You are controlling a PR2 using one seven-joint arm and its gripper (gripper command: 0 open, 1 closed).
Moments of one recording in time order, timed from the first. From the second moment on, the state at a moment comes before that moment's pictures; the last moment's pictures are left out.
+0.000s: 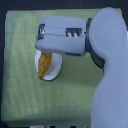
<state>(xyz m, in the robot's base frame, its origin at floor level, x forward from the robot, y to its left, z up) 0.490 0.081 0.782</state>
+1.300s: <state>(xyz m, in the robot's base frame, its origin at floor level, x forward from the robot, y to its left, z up) 0.539 0.055 0.887</state>
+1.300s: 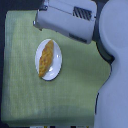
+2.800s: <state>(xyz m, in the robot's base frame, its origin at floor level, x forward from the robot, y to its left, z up) 0.491 -0.251 0.916</state>
